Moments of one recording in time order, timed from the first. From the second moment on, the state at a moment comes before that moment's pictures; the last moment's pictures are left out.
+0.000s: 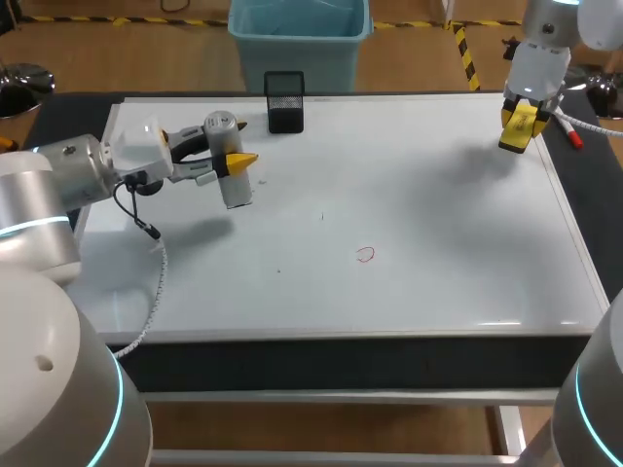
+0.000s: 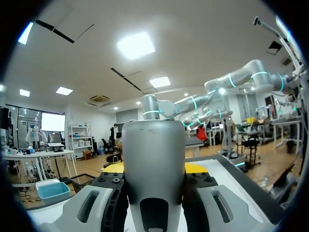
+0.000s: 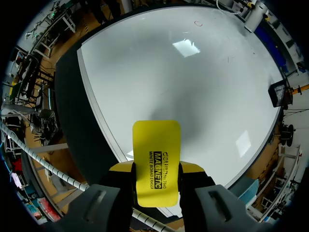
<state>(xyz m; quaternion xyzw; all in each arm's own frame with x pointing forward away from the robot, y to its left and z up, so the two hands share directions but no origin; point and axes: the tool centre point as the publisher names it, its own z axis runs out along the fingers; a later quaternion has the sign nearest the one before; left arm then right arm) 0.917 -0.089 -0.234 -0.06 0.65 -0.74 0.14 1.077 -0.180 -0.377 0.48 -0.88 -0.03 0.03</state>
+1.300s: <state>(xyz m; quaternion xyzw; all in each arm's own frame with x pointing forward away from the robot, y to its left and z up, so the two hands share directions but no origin) 0.917 -0.089 -0.234 -0.06 0.65 -0.74 0.14 0.841 0.039 -0.374 0.75 -0.65 -0.10 0.08</state>
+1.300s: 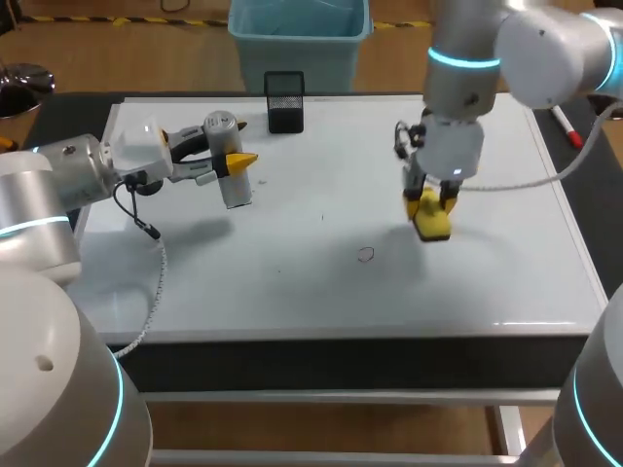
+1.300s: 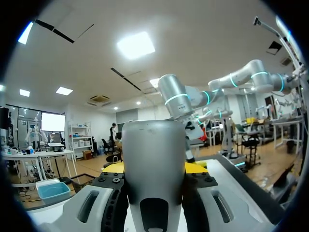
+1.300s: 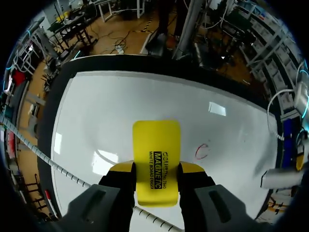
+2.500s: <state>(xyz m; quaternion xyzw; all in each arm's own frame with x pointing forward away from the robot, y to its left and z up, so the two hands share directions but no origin) 0.917 -0.089 -0.234 -0.06 0.65 -0.74 0.14 0.794 0.110 -0.391 0.82 -0.57 -0.09 0.03</state>
